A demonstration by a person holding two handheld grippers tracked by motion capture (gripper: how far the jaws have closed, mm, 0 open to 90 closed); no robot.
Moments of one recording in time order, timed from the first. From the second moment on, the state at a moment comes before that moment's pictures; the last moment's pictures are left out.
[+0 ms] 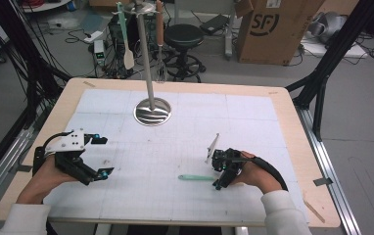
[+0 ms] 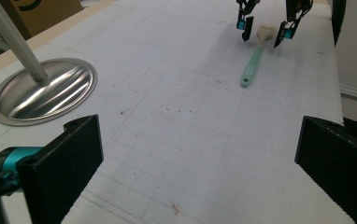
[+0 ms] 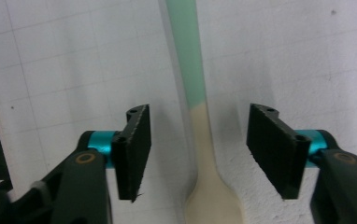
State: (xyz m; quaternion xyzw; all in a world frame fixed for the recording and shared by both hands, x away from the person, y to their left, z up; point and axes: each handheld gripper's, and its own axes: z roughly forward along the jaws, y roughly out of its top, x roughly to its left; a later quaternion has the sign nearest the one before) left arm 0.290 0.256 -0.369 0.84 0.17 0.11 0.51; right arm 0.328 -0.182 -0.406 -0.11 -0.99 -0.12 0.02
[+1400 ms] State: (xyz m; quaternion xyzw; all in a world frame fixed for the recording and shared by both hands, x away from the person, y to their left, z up) left arm 0.292 0.257 -0.369 0.84 0.17 0.11 0.51; right arm 0.332 -0.174 -0.357 -0.11 -0.98 -0.17 0.01
